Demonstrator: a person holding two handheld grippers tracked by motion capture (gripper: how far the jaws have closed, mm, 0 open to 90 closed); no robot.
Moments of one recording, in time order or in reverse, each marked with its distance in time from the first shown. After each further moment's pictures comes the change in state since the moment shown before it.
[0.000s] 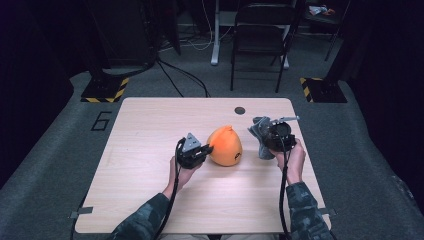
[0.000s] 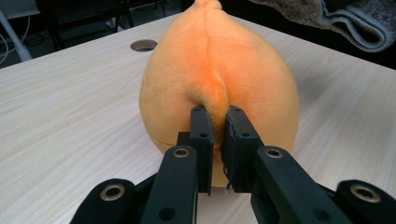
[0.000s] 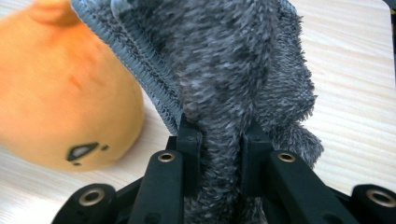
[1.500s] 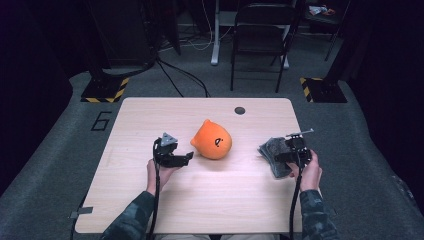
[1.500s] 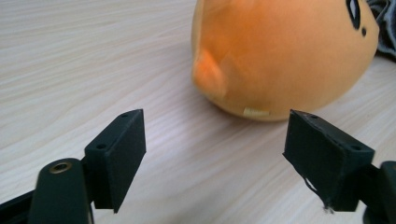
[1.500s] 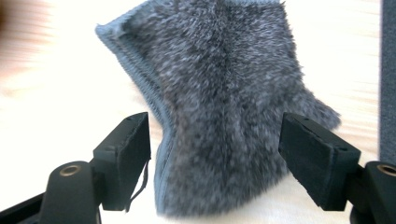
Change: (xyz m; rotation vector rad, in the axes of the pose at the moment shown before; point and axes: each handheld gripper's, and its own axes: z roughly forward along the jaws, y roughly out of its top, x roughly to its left) left arm 0.050 -0.025 -0.044 0.165 0.161 -0.155; right arm -0.055 -0.052 0.018 0.204 -0.056 0.117
